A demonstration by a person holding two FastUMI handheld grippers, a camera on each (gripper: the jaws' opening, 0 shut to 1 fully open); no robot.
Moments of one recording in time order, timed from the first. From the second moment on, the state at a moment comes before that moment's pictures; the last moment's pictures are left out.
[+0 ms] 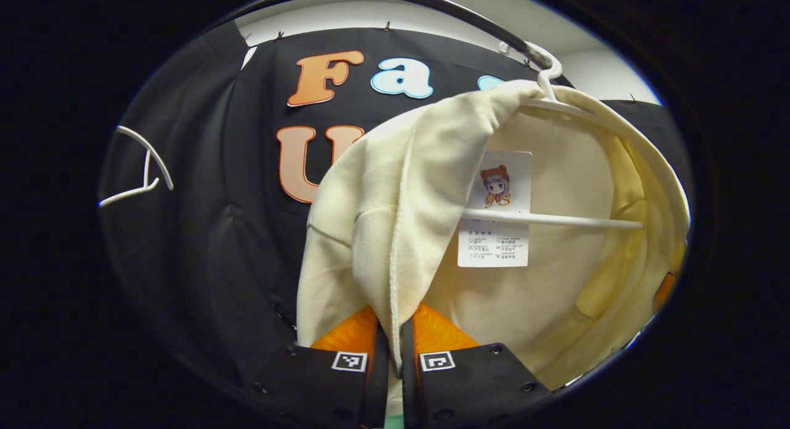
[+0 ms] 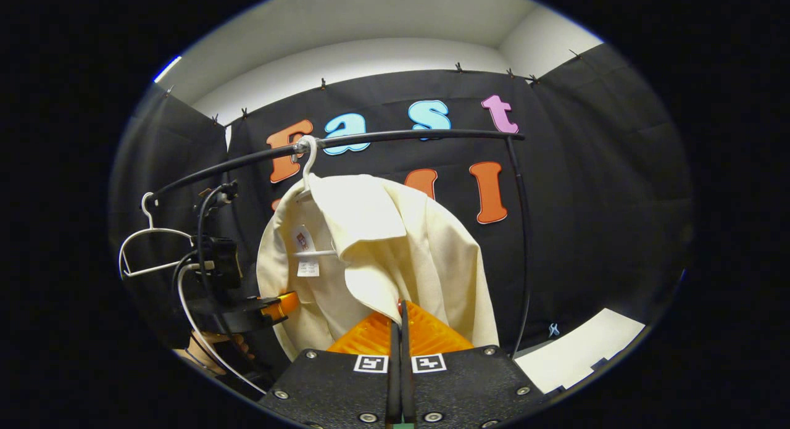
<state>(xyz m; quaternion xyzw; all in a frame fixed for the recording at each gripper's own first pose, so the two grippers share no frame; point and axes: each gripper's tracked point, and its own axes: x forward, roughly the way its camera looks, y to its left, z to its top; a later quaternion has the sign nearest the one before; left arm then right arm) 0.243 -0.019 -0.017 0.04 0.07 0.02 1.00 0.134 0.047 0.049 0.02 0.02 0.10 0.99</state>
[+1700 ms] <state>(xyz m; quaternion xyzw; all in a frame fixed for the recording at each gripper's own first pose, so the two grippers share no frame) 0.182 0.051 0.182 0.10 -0.10 0.05 0.99 0.190 -0.052 0.233 -0.11 -0.16 -0.03 0.98</state>
